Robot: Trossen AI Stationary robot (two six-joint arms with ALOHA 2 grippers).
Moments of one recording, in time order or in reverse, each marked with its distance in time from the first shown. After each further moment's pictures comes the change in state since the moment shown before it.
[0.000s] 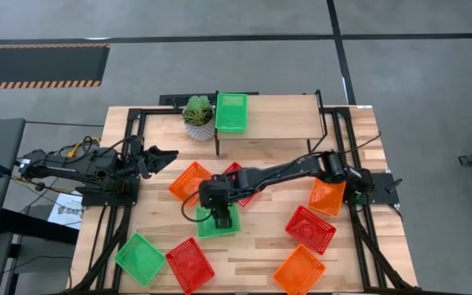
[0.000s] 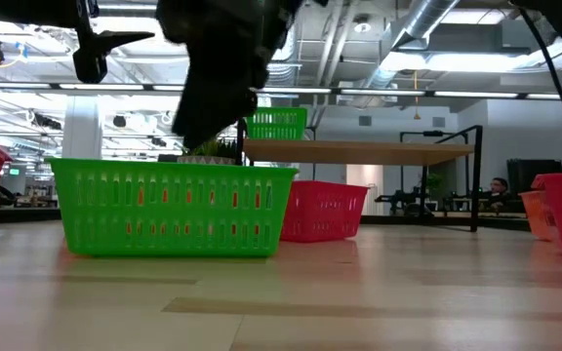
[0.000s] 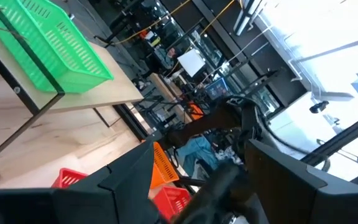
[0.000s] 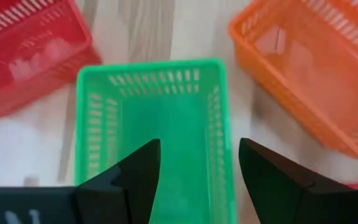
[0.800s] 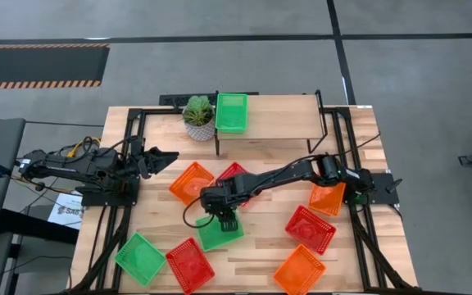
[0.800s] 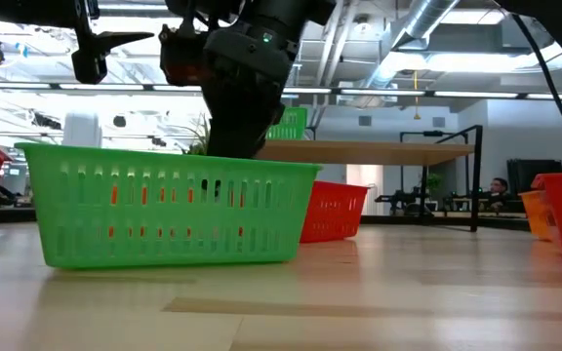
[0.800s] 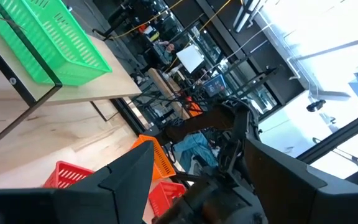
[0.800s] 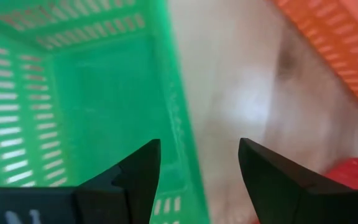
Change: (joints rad) left arm -0.001 -0.001 0.000 -0.011 0.017 -0.023; right arm 0.006 0.056 -0.002 -0.068 -0.003 -0.048
